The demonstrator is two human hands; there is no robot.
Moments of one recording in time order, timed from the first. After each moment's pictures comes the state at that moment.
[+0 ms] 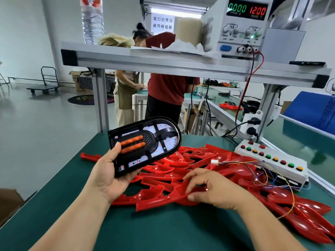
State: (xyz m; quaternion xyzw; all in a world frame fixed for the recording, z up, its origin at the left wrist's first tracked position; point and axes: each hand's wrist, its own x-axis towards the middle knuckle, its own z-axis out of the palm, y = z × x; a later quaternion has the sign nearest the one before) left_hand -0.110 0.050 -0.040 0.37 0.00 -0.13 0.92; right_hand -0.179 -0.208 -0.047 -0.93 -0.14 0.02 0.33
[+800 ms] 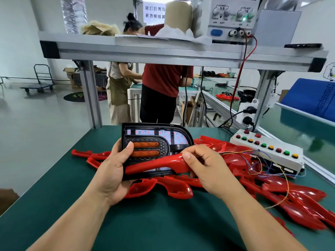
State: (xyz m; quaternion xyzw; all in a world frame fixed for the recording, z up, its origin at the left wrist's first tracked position) left_hand -0.123 0.023 -0.055 0.49 -0.13 -0.11 0.85; right_hand -0.185 -0.193 -0.044 -0.84 -0.07 -0.20 0.50
